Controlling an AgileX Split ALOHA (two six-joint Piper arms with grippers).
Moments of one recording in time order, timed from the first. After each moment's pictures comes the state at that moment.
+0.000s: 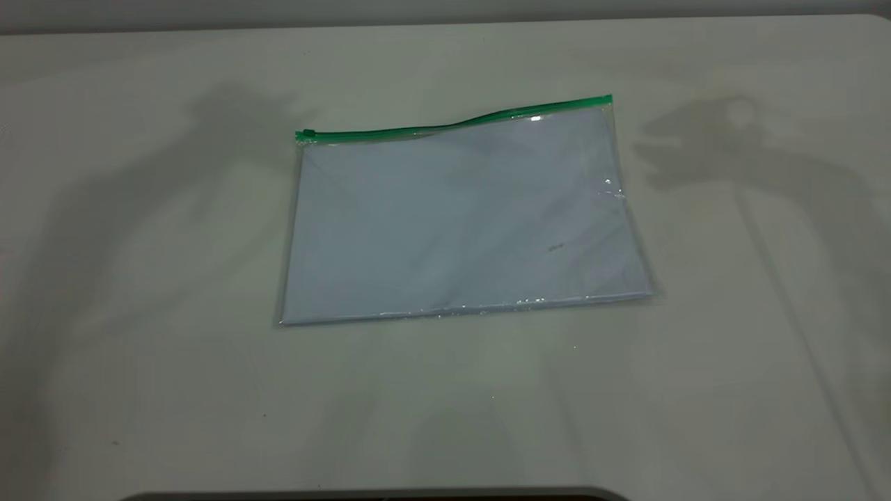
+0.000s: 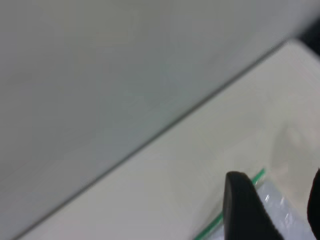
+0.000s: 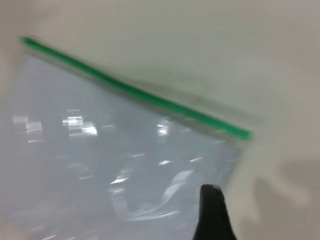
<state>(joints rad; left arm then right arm) -0.15 2.05 -2.55 -0.51 1.17 0.41 0.00 2.08 -1.49 0.83 0.74 -0.98</state>
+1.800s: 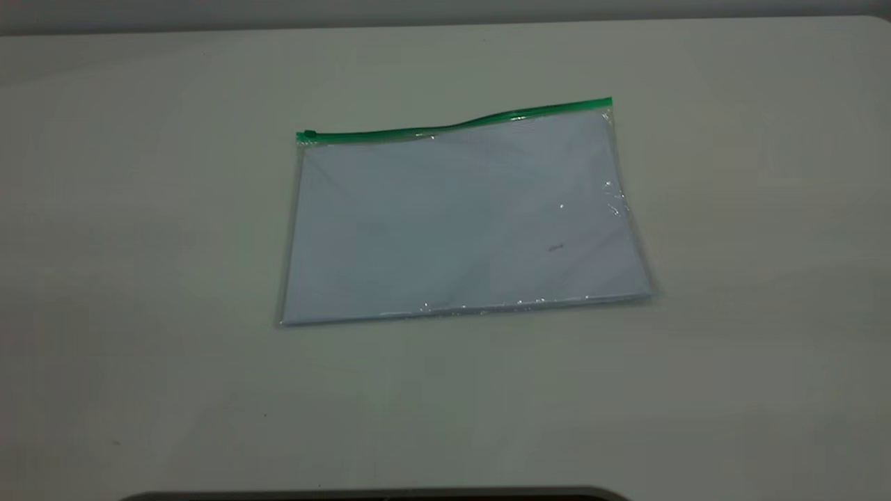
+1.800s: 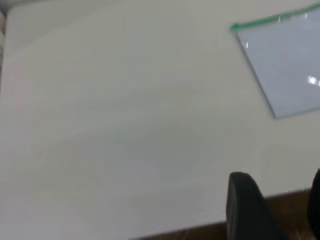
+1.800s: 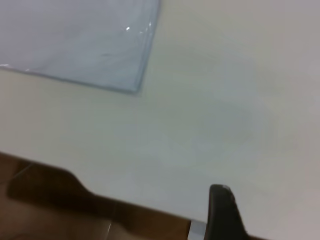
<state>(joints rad) -0.15 0.13 -0.65 0.04 1.17 0.07 0.11 0.20 -0.55 0.08 1.16 -0.15</state>
